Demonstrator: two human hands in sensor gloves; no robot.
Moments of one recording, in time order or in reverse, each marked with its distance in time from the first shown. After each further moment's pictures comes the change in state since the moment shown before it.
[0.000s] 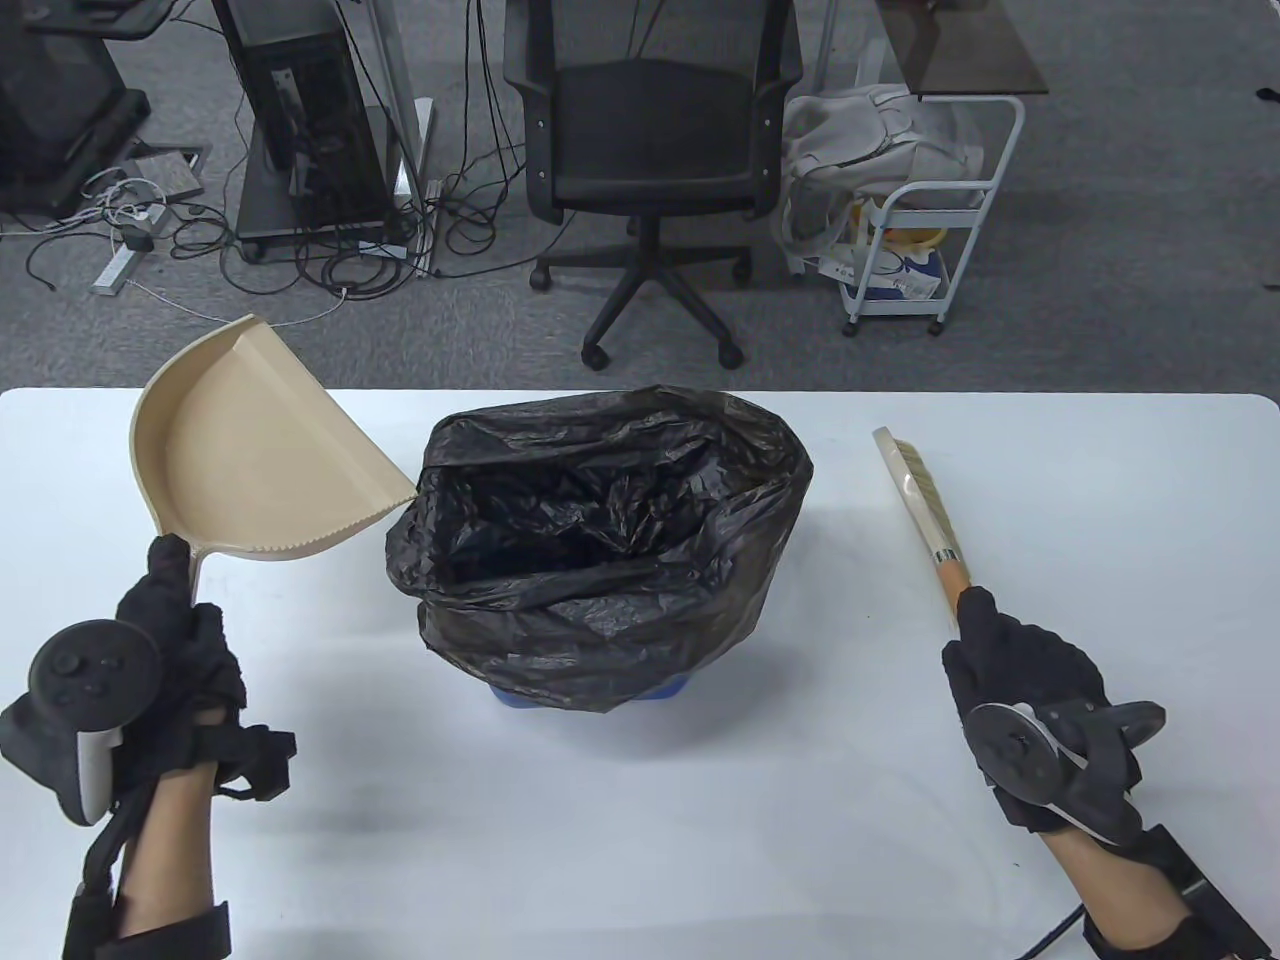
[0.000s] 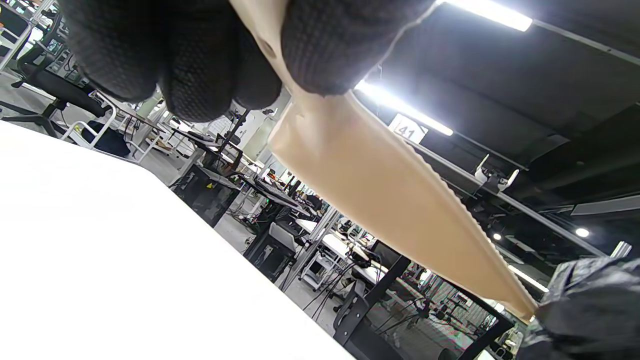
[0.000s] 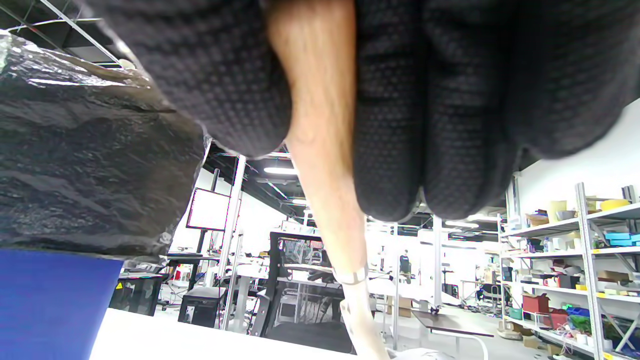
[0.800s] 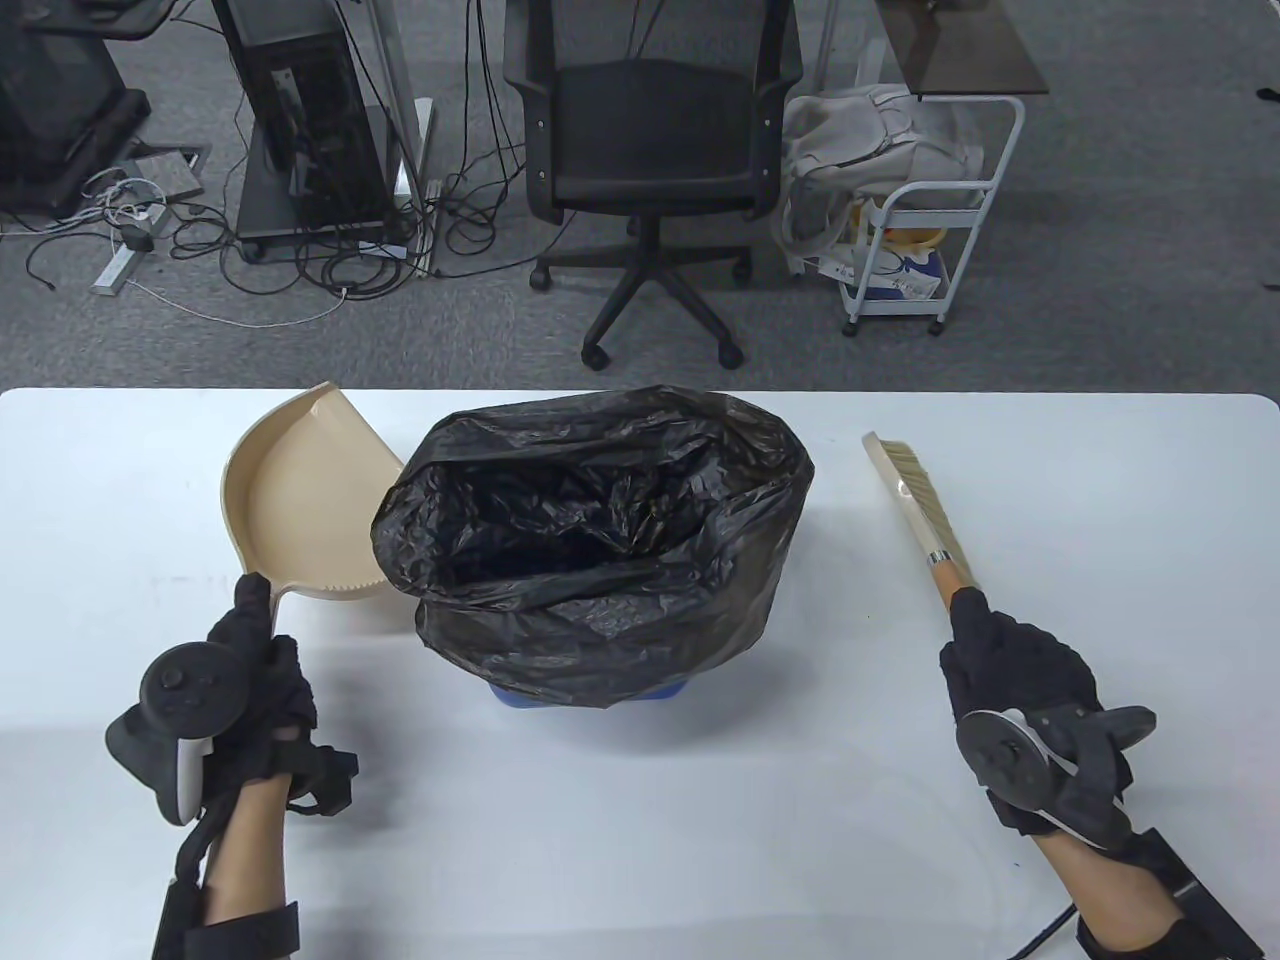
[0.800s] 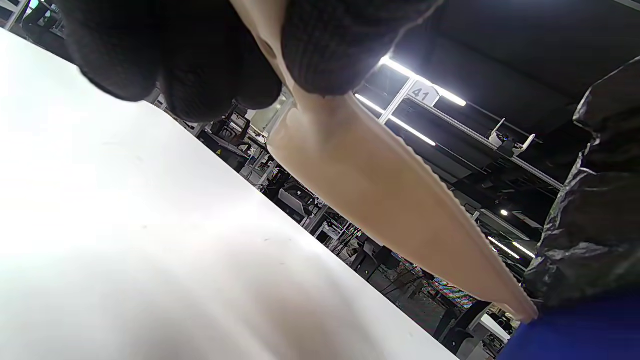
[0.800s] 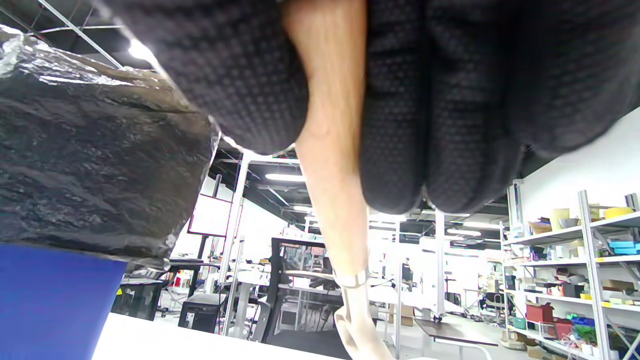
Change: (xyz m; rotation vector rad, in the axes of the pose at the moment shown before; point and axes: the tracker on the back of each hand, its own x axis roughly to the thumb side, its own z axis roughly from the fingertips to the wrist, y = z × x) left_hand -0.024 -0.075 0.012 -0.083 0.025 0.016; right_hand 0.003 0.006 0.004 -0.040 -0.008 -0.001
